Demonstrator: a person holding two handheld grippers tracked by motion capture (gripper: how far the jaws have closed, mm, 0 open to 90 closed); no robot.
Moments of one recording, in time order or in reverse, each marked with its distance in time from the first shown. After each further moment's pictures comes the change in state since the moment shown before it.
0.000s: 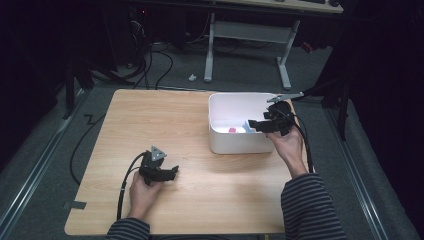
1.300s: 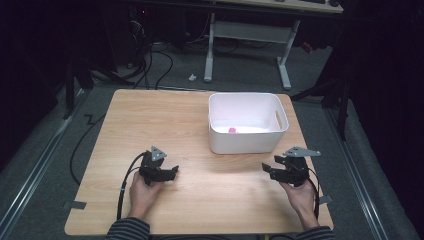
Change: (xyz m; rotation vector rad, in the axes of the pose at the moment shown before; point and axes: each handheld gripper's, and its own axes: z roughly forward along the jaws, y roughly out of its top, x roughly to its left) left arm 0.000 0.000 0.000 -0.001 0.001 0.000; right arm 0.011 -0.148 -0.013 -0.036 -0.001 0.038
